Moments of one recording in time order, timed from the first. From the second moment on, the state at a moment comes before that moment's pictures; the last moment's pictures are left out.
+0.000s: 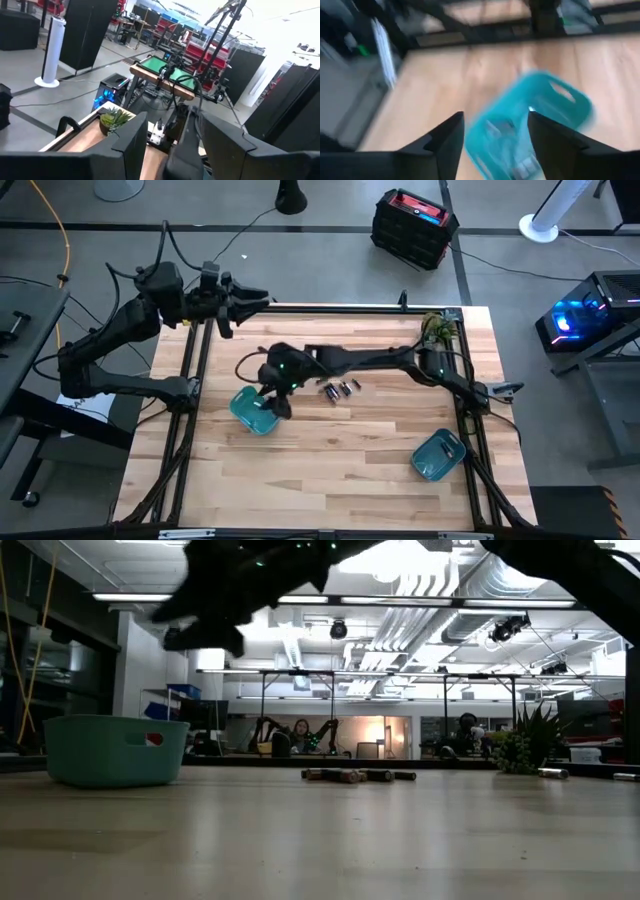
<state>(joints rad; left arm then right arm) 0.38 1.01 1.33 -0.34 0.17 -0.38 -0.06 2.35 2.18 -0.52 -0.39 0.04</state>
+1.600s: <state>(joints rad) 0.39 1.06 1.33 -0.34 0.17 -0.34 -0.61 1.34 0.63 -0.85 0.26 0.90</state>
